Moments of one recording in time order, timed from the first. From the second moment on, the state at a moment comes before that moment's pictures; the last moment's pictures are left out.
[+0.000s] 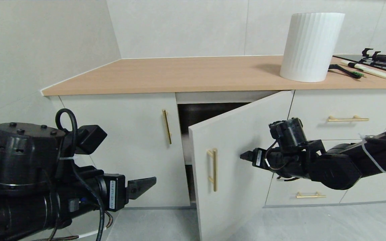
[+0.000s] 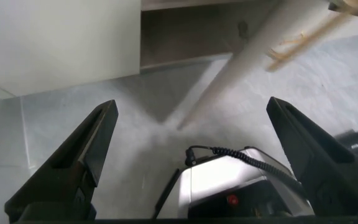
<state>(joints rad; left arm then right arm) -0.54 1.34 -0.67 -0.09 0.10 -0.33 0.53 1.98 -1.02 -0.35 -0.14 0.60</state>
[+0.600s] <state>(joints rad) -0.53 1.34 -0.67 -0.09 0.10 -0.33 0.56 2.06 -1.09 -0.48 -0.14 0.78</state>
